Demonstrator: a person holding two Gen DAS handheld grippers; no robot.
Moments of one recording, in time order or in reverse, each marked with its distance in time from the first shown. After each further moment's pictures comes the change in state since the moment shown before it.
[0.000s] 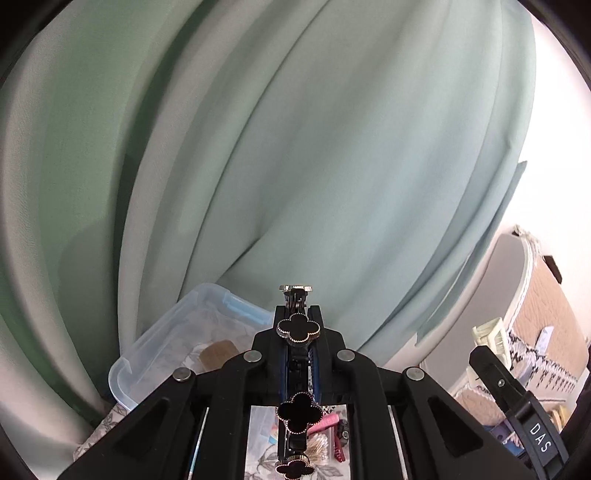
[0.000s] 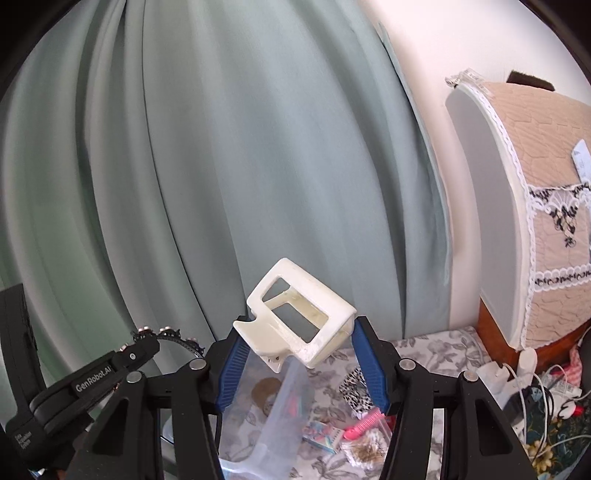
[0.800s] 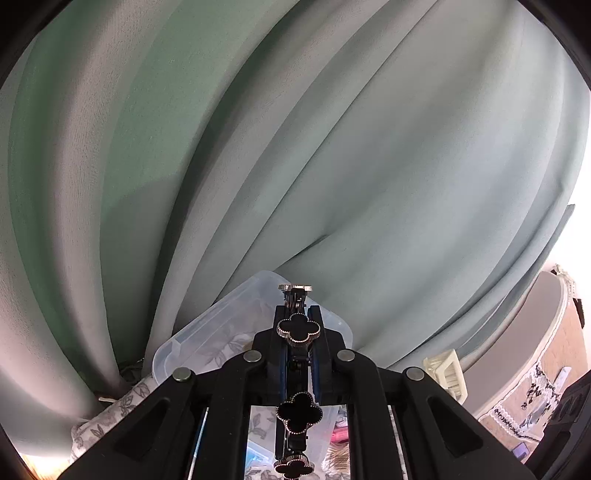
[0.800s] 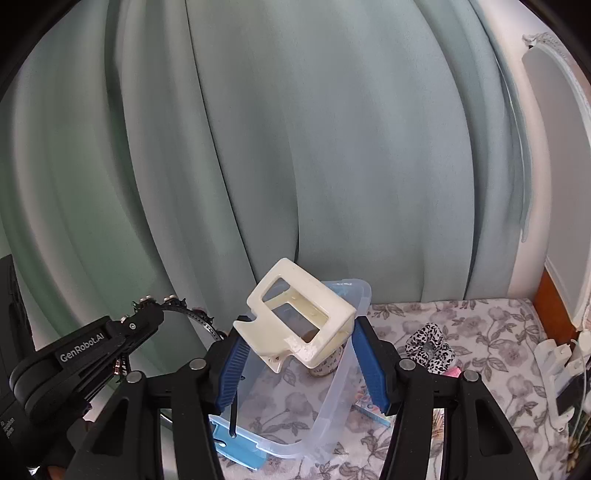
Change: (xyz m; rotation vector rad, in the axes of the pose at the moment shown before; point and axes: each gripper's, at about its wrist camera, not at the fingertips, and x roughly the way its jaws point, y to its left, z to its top) left arm 0.022 0.086 -0.023 -0.157 0.000 0.104; right arm 0.081 0.060 -0.063 -0.084 0.213 0.132
